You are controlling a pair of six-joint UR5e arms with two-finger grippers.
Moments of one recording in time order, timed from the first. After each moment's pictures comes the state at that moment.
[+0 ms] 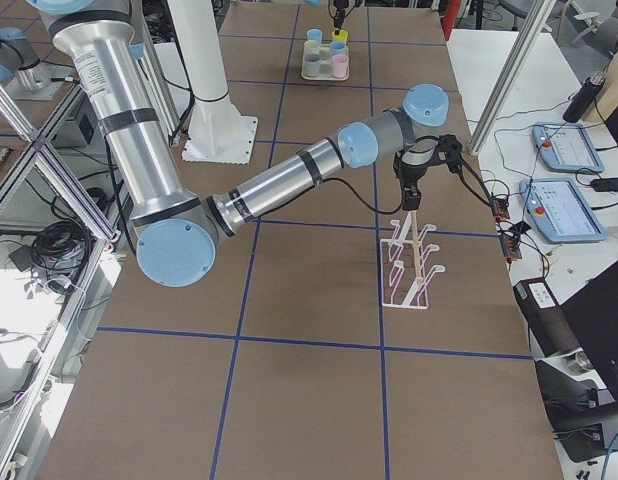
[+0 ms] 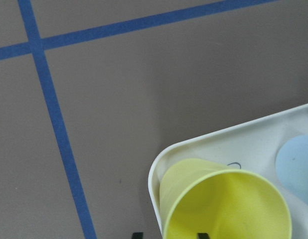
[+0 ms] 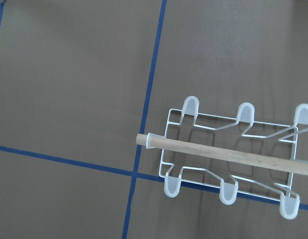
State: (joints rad) left arm -1.25 -1.45 -1.54 -2.08 -2.44 -0.20; right arm 1.38 -1.22 1.76 -1.69 2.48 0.30
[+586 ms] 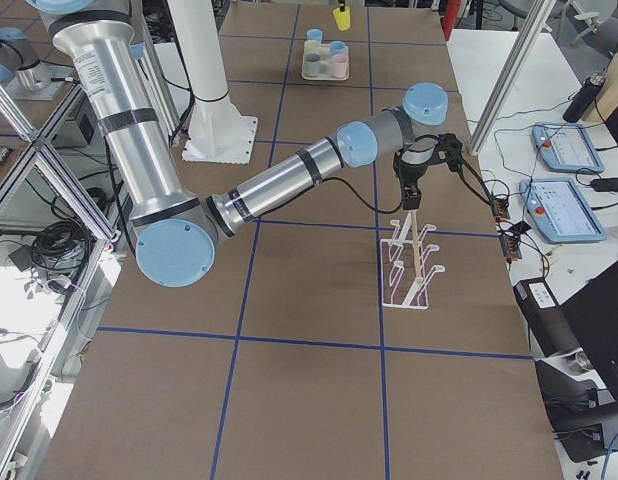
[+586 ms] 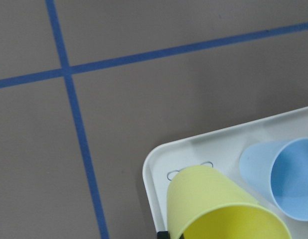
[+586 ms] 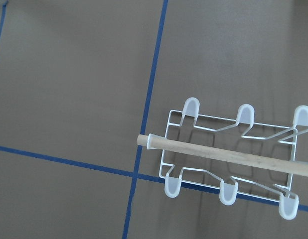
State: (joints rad) left arm -1.47 -1.42 -1.74 -1.89 -2.38 -0.20; right arm 1.38 -1.22 1.77 -1.69 2.47 0.30
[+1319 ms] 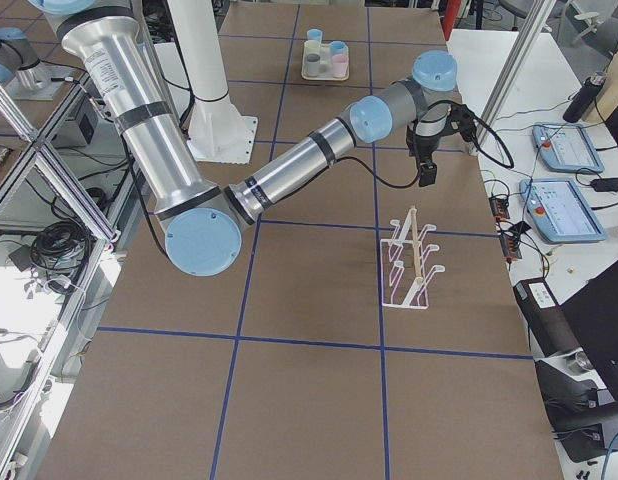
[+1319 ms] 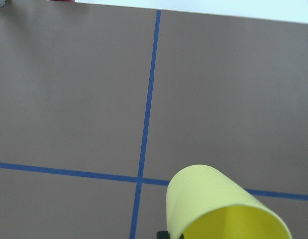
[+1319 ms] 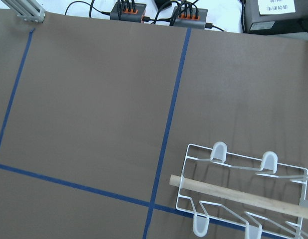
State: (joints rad) left arm -1.56 -1.55 -1.81 -2.02 -2.28 -0.70; right arm 1.35 -1.09 1.75 -1.69 2.39 0.36
